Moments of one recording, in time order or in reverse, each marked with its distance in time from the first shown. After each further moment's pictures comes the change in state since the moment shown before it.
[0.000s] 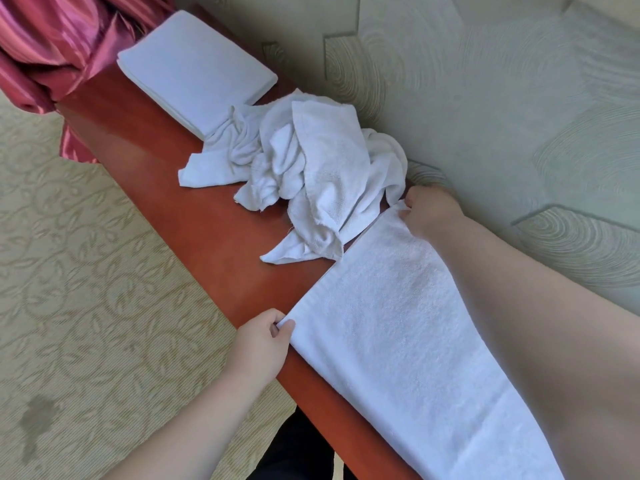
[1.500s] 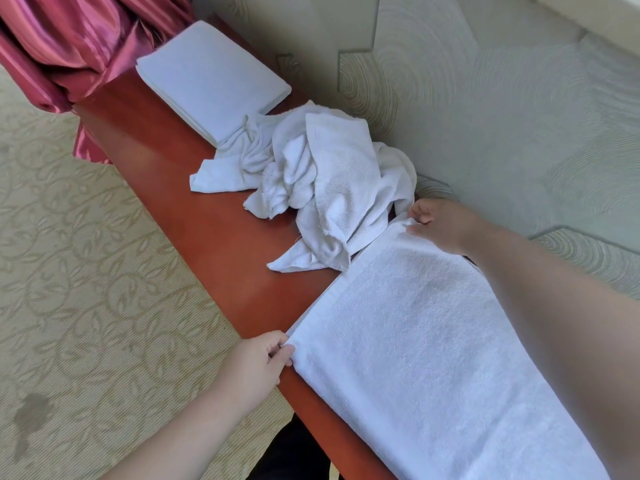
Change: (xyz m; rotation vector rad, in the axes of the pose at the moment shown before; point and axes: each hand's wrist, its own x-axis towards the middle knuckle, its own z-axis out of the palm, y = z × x) left_hand -0.019 -0.005 -0.021 0.031 -0.167 0.089; right_hand -0.017 0.016 -0.027 0.369 -0.116 -0.176
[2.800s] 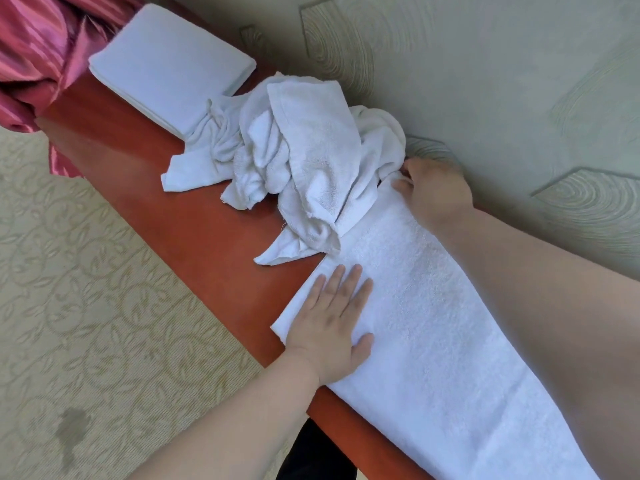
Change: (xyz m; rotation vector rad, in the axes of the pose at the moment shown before) left_hand 0.071 0.040 0.083 0.888 0.053 0.652; right_hand 0.039 0.042 0.058 -0.341 0.555 -0.187
